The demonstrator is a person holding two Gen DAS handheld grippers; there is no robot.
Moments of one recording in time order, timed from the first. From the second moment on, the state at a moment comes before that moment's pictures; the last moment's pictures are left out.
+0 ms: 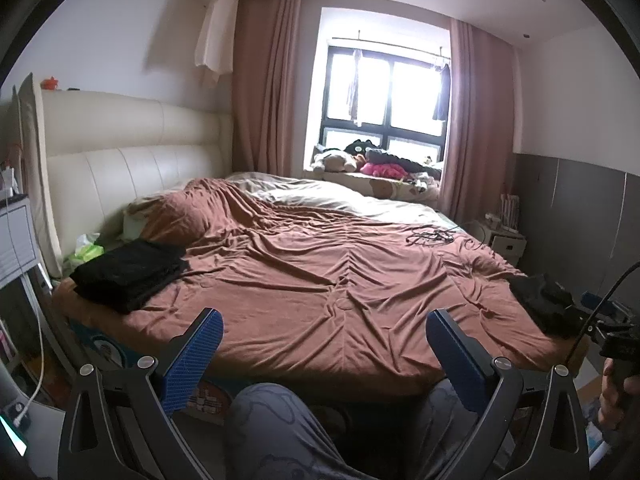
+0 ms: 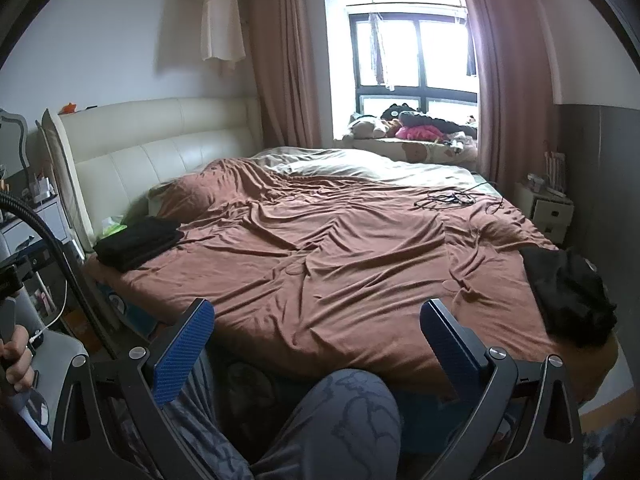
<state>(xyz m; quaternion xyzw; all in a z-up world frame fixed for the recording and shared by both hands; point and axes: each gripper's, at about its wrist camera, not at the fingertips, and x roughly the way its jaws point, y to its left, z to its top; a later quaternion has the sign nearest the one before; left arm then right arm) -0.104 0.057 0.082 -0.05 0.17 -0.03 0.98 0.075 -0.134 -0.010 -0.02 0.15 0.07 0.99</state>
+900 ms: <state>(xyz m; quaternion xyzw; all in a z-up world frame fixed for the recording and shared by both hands) -0.108 0.053 0.087 -0.06 0.17 -0.03 0.98 0.077 -0.137 -0.009 -0.03 0.15 0.07 0.99</state>
